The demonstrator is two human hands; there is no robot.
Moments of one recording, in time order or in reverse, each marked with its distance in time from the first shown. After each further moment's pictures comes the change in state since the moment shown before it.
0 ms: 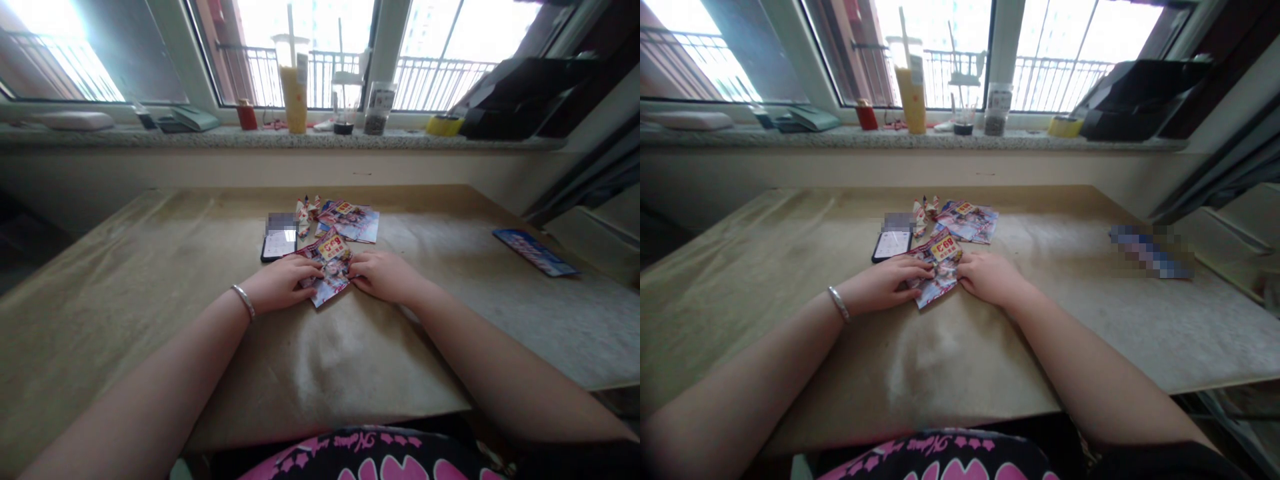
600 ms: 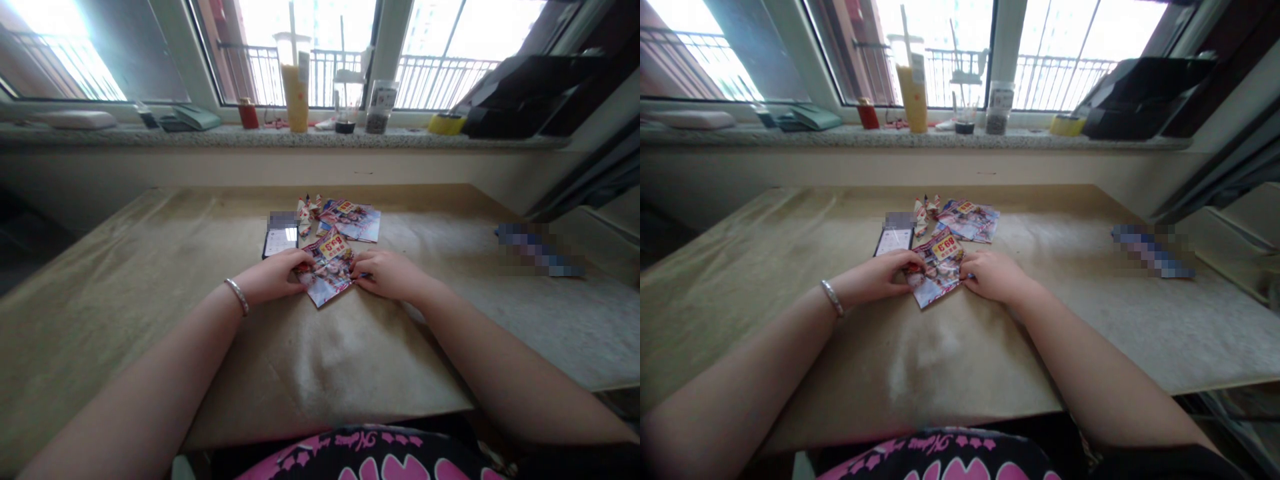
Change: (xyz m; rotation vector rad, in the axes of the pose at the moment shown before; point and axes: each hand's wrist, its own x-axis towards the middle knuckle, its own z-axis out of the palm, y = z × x) left_hand -0.003 -0.015 -0.002 -0.213 -0.013 -0.160; right_hand -0.003 0.007 0.000 0.129 0.027 -0.038
